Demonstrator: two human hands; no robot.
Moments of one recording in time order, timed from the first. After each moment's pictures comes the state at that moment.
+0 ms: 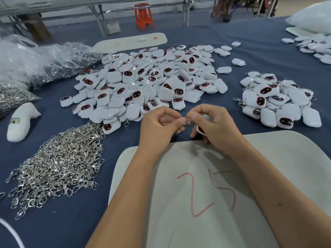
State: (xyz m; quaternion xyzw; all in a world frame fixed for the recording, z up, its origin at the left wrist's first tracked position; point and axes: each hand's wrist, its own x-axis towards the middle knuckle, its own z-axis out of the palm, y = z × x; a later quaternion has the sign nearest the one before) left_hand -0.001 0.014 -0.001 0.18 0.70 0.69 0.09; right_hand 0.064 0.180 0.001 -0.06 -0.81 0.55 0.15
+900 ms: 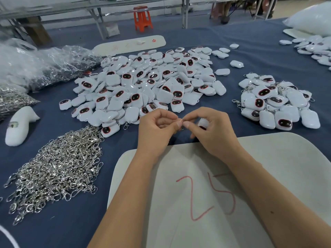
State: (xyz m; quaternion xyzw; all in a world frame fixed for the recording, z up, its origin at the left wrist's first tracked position) left_hand -0.003 0.013 -0.003 0.17 0.70 0.69 0.06; right_hand 0.066 0.171 -0.002 -0.03 -0.85 0.47 0.24
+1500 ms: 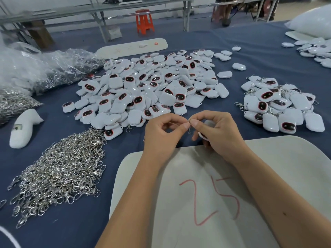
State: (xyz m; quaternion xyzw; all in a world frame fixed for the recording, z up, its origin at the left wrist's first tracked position) left_hand 0.000 0.017 -0.002 0.24 0.73 0.64 0.02; right_hand 0.066 0.179 -0.001 -0.07 -0.78 0.60 0.17
